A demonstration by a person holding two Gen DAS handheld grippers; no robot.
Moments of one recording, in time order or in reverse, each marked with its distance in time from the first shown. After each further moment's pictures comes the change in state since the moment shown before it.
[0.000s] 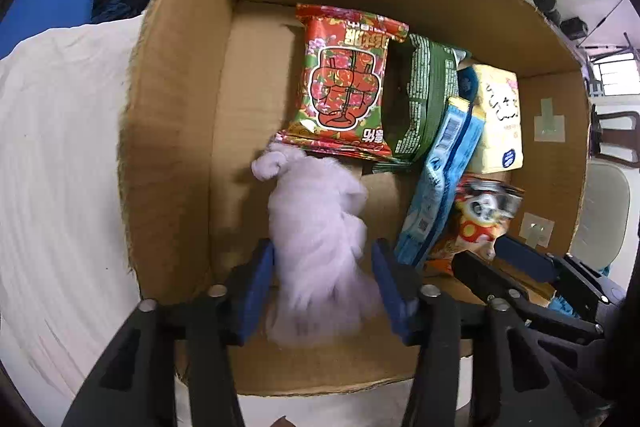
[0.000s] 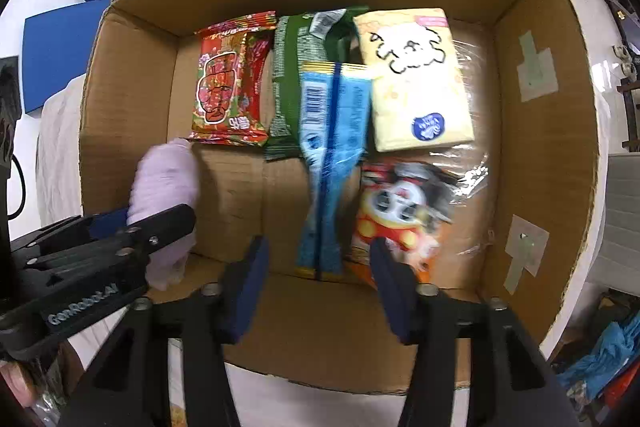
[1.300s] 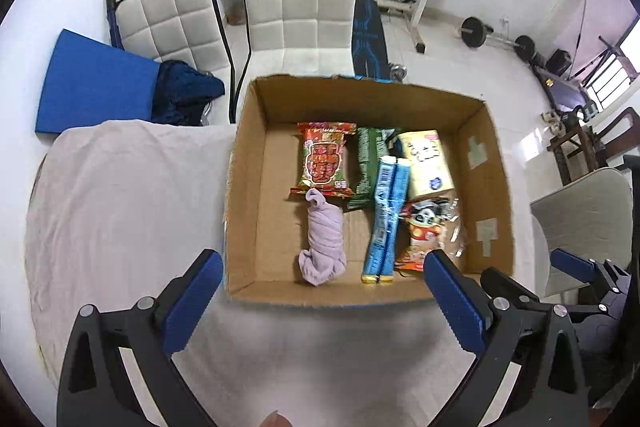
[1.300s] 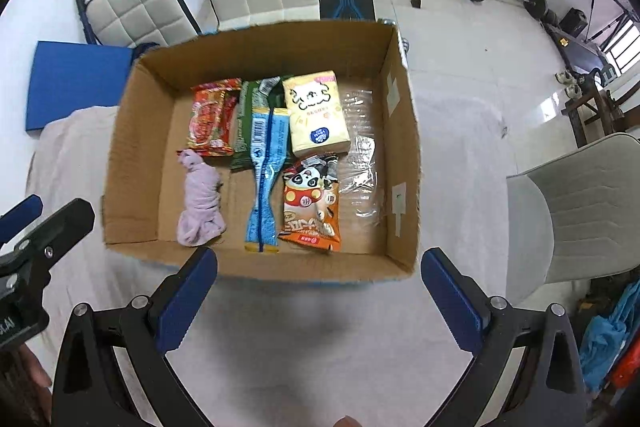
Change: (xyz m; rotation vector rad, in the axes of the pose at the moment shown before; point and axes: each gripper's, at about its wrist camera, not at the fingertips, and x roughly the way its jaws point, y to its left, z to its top) left arm -0.134 -0.047 -0.098 0.099 -0.446 0.137; right arm -0.121 -0.029 -0.104 0.026 -0.305 -0.139
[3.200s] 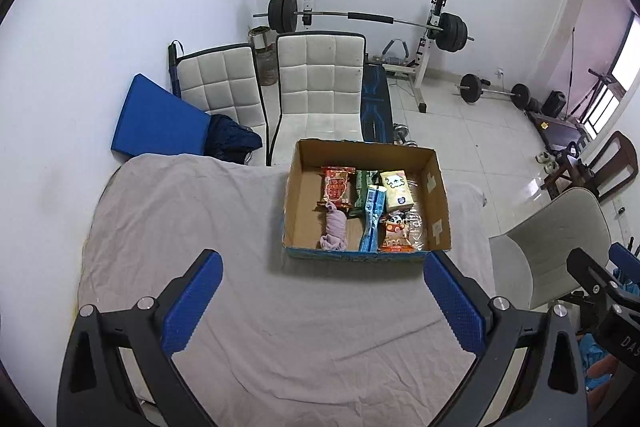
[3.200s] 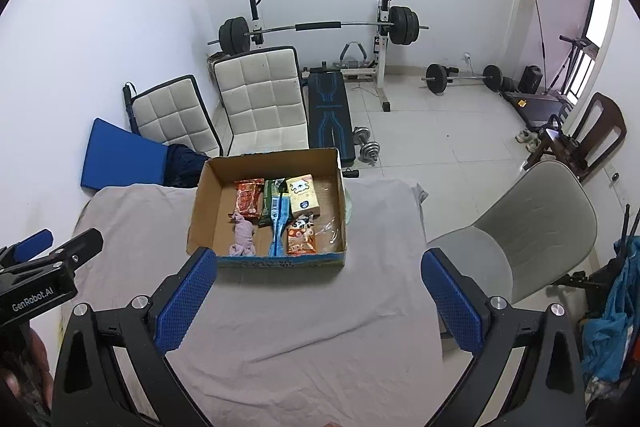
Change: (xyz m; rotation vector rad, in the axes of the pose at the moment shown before) left arm -0.216 -0.010 -0.080 -0.031 -0.221 0.064; right arm -0.286 -0.026 -0.126 0.047 -0.395 -0.030
